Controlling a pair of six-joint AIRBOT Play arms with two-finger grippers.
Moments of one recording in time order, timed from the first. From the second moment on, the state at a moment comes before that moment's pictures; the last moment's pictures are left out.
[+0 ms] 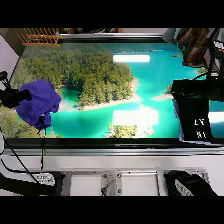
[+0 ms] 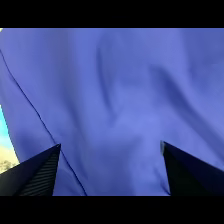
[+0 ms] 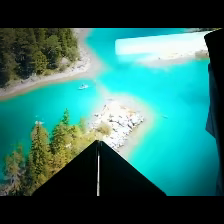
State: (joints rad) left arm 0.45 -1.65 1.42 1.61 -1.01 -1.61; right arm 0.14 -0.93 1.30 -1.51 1.25 1.82
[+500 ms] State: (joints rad) left arm 0.46 -1.72 1.42 1.59 -1.06 -1.66; right arm 0.14 -0.93 1.30 -1.51 1.25 1.82
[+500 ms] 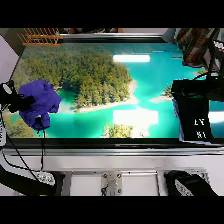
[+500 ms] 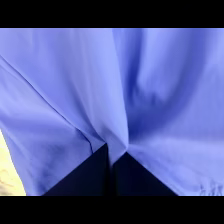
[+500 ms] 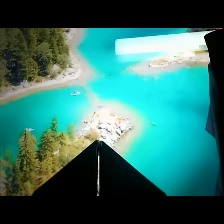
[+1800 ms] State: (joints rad) left arm -0.36 -1.31 1.40 1.20 -0.94 -1.58; right arm 0.14 -0.93 1.30 -1.51 1.20 1.82
